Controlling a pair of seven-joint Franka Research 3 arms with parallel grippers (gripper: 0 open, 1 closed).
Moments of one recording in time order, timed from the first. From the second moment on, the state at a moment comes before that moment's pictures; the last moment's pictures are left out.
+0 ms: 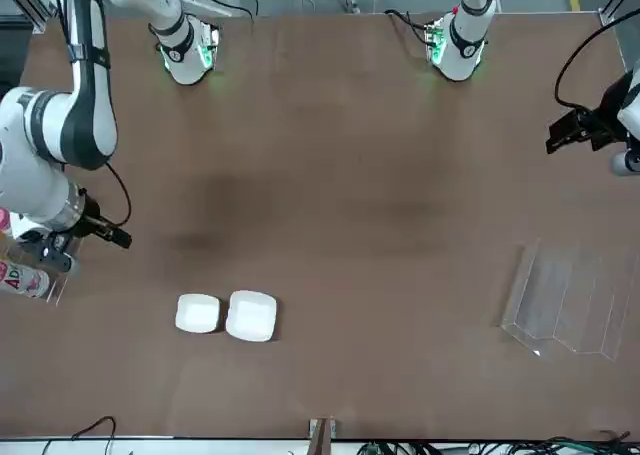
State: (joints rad) left arm 0.07 0.07 -0.11 -1.44 -0.01 1.41 -0.09; right arm 0.72 0.29 -0.82 -1.79 0.19 1.97 0.20
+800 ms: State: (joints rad) left arm 0.07 0.07 -0.11 -1.44 -0.01 1.41 -0.08; right arm 0.67 0.29 -0.79 -1.75 0.18 1.95 0.16
